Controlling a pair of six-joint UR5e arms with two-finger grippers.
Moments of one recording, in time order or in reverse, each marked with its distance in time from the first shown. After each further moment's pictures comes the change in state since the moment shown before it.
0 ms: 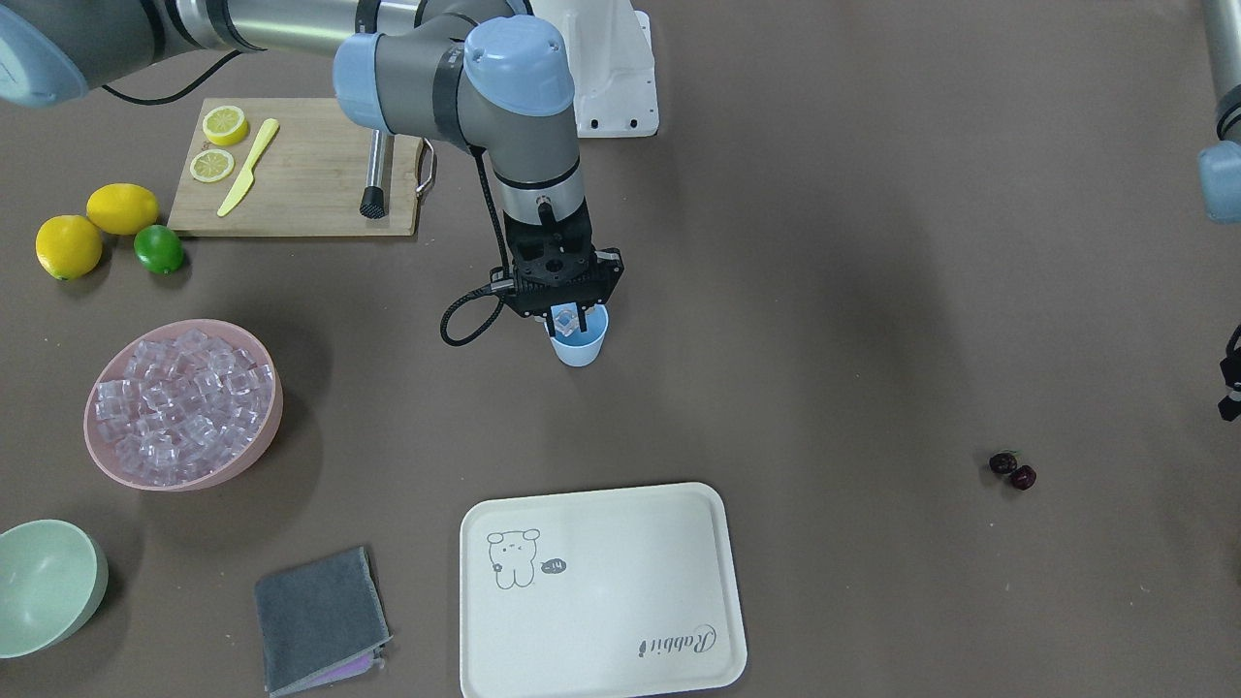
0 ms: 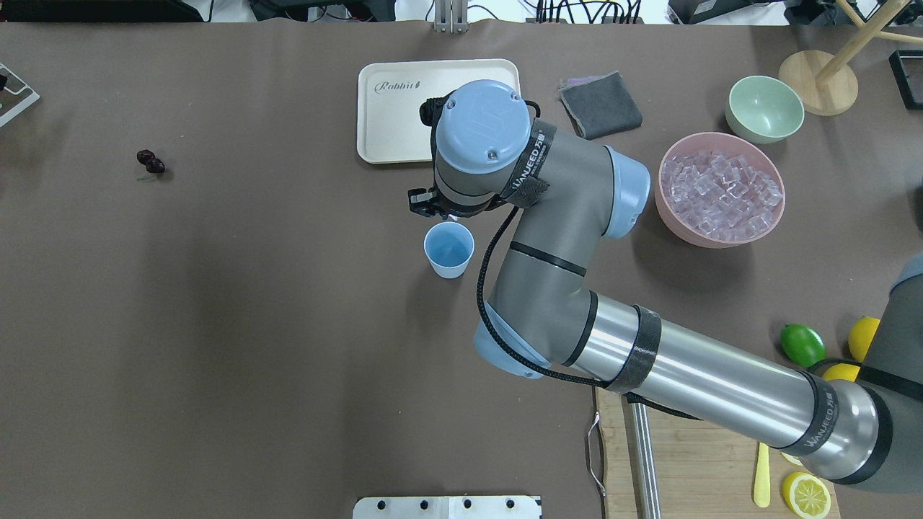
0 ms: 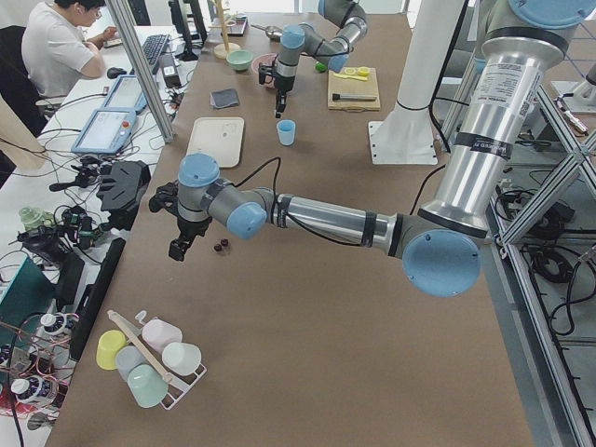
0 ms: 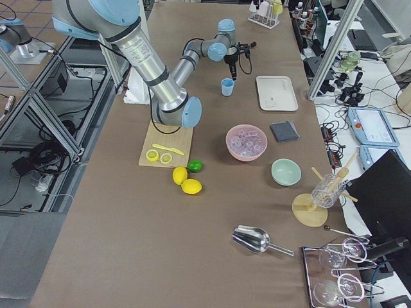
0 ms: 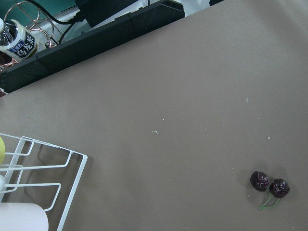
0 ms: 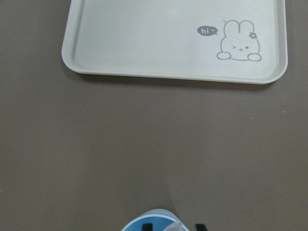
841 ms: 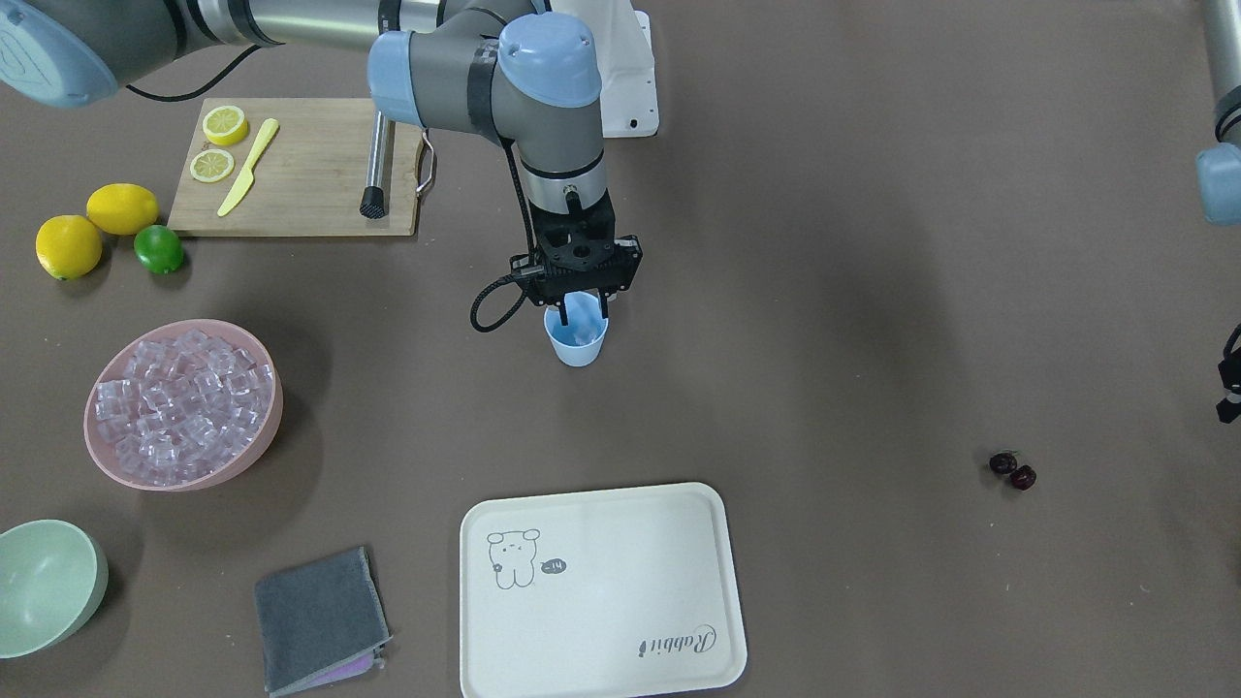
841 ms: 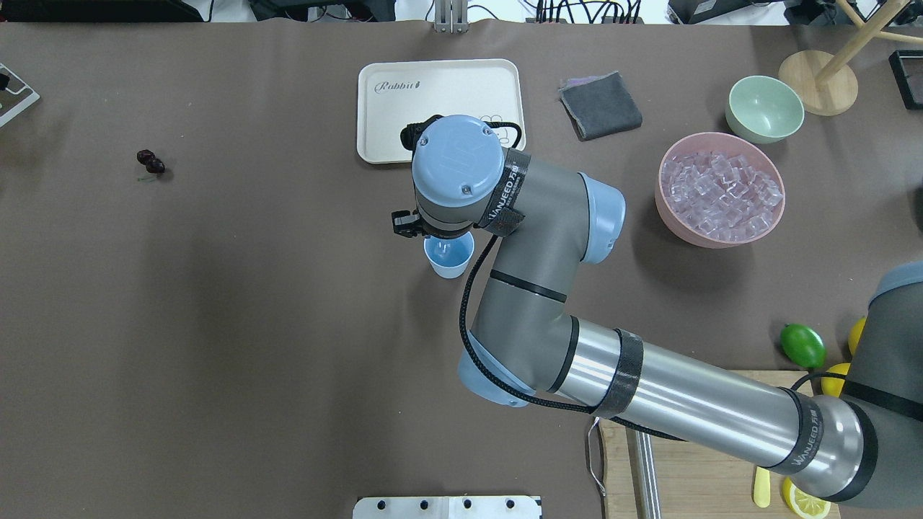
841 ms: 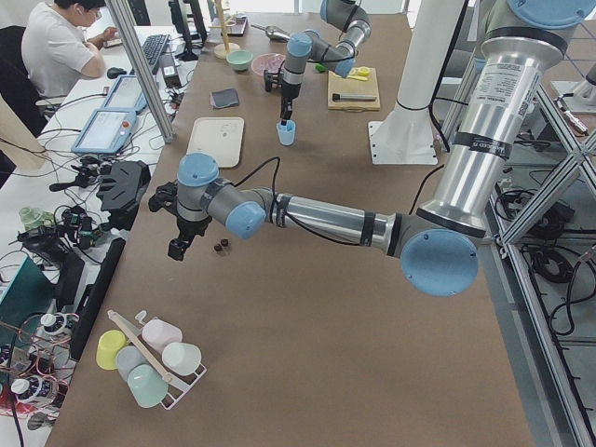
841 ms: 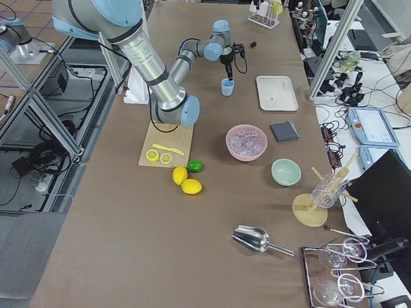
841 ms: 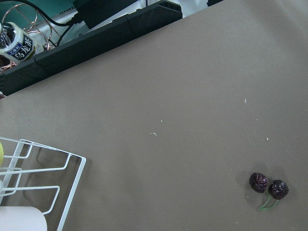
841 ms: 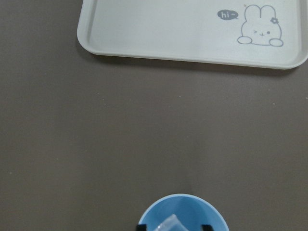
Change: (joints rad) left arm 0.003 -0.004 0.005 0.002 0.004 0.006; right arm -0.049 0.010 -0.012 0.000 -0.049 0.004
